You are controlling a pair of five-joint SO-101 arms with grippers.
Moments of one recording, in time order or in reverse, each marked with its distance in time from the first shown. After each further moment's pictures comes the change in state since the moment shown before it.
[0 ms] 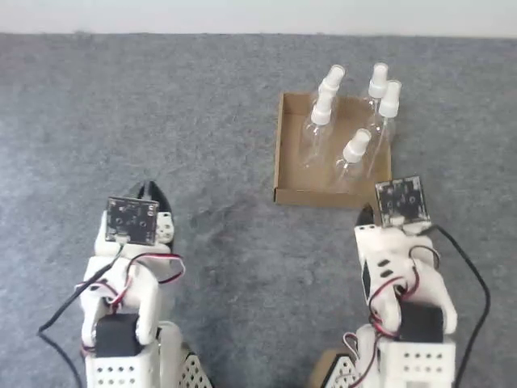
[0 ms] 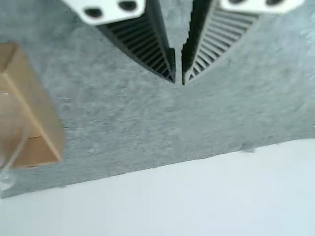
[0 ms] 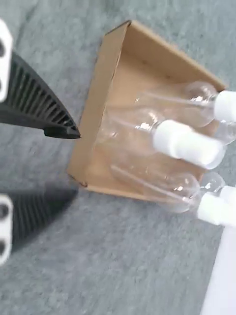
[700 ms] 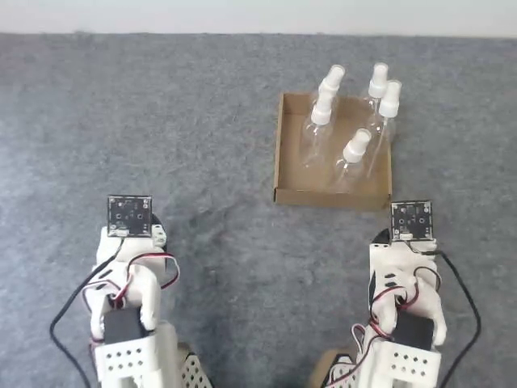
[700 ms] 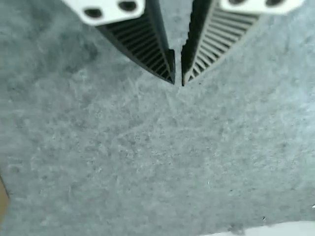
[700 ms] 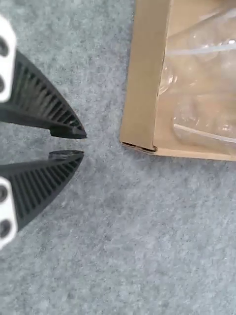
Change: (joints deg) left arm -6.3 0.1 15.0 -2.9 -0.1; right arm 10.8 -14.7 20.9 -1.6 0.4
